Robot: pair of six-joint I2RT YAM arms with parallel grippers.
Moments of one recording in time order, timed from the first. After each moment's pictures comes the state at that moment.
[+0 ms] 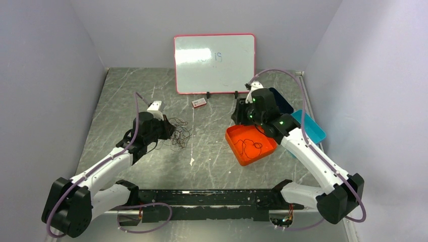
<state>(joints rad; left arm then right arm) -0.42 1.04 0.50 0.08 0.10 -0.40 0.55 1.15 1.08 -0.57 0.07 0.34</state>
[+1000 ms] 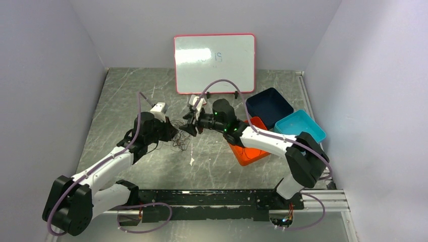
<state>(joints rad) -0.42 1.06 0.50 0.07 0.18 -0.36 0.85 1.56 0.96 0.43 -0.45 -0.12</state>
